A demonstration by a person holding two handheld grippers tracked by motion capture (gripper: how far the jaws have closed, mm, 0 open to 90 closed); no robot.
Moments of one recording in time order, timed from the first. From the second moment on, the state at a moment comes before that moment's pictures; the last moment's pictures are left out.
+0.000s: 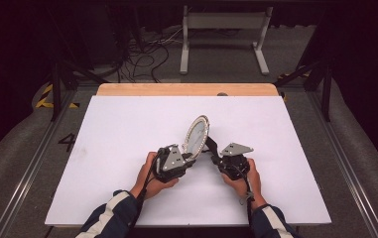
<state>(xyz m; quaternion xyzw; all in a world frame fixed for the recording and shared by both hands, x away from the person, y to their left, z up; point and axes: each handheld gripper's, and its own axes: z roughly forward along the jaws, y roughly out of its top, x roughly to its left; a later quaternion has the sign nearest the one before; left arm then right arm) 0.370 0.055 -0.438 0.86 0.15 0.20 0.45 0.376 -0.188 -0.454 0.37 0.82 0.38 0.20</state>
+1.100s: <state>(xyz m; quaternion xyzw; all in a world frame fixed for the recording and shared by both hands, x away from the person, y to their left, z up) 0.347 0.142 -0.433 0.87 0.17 0.19 0.43 0.347 -0.161 -0.433 0.34 0.81 0.44 0.19</state>
